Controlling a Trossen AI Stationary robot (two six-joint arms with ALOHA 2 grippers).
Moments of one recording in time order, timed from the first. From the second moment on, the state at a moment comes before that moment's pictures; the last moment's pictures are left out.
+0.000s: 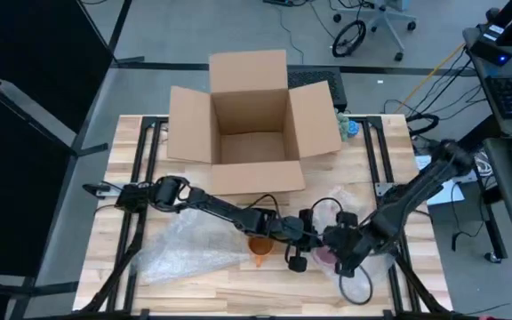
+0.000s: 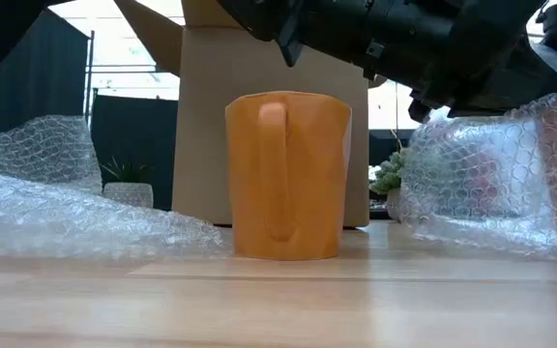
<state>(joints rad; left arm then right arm) -0.22 2.36 1.76 0.15 -0.01 0.06 0.71 1.42 0.96 -0.81 0.17 0.90</state>
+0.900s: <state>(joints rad) -0.33 2.25 1.91 -0.23 -0.42 0.30 0.71 1.53 0.95 -0.83 0.18 0.92</state>
